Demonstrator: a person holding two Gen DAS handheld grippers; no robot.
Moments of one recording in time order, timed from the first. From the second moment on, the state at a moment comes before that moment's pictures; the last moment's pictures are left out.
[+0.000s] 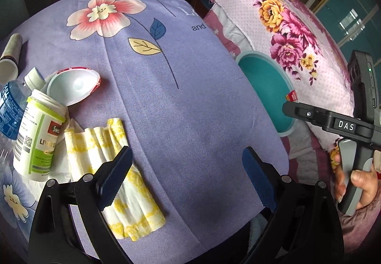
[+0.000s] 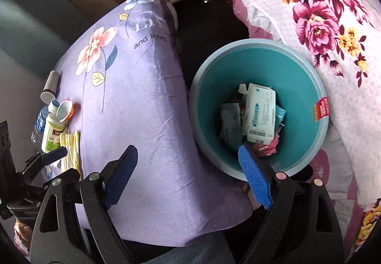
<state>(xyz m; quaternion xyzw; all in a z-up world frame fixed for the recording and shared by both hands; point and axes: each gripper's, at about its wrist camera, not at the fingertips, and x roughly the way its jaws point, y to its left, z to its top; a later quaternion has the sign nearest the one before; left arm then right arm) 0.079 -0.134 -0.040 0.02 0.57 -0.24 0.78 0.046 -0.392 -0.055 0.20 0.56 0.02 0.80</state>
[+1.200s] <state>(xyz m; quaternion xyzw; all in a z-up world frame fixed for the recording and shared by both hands) 0.063 0.099 -0.040 -0.12 0.54 -0.10 0.83 0.068 -0.115 -0.070 0.02 0.61 0.16 0.78</state>
